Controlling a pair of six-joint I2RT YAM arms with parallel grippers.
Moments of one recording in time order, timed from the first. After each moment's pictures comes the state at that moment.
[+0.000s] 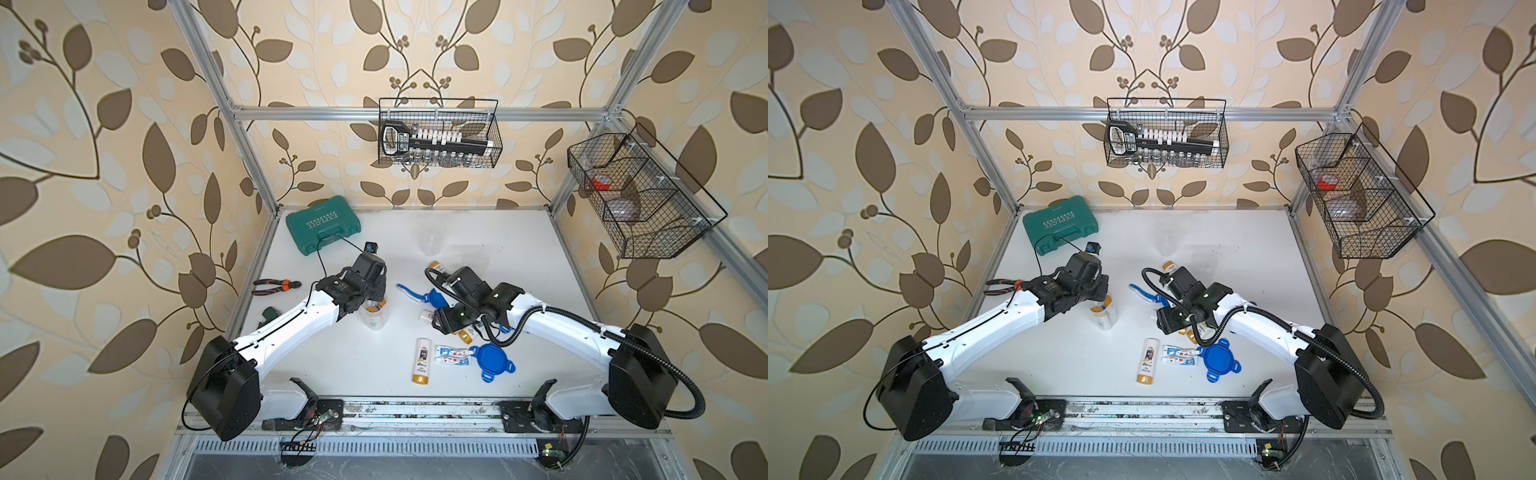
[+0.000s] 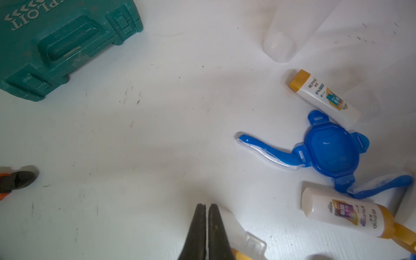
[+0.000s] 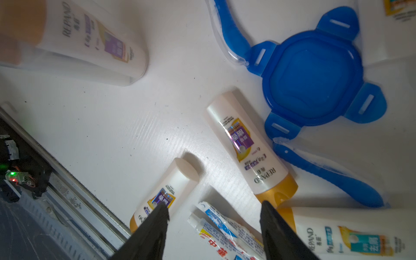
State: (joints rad) left arm -0.61 1.30 0.94 -0.49 -0.26 -0.37; right arm 0.71 1.41 0.93 -0.65 -0.12 0.35
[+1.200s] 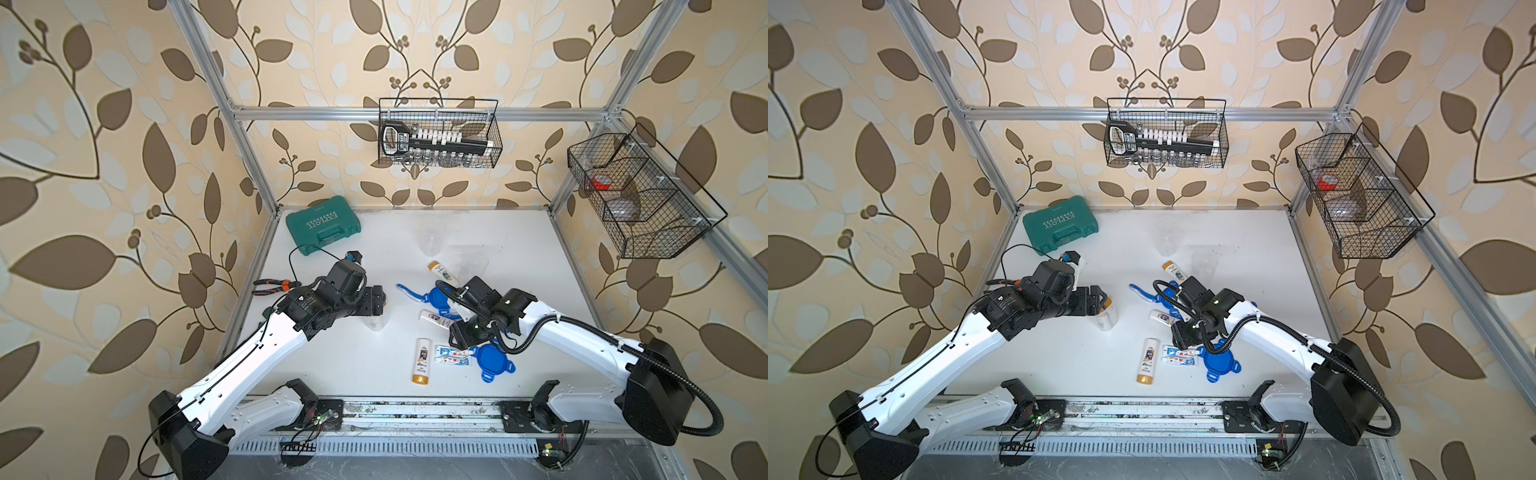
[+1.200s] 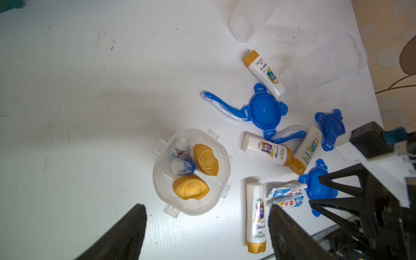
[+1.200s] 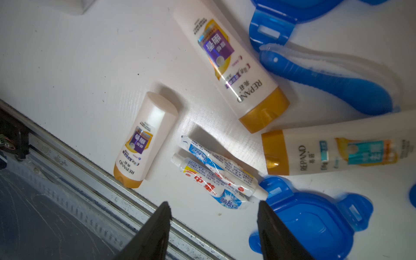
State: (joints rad) left arm -0.63 1.03 1.00 -0.83 -0.04 -0.58; right arm 0.70 1.33 0.87 -0.86 -0.16 0.38
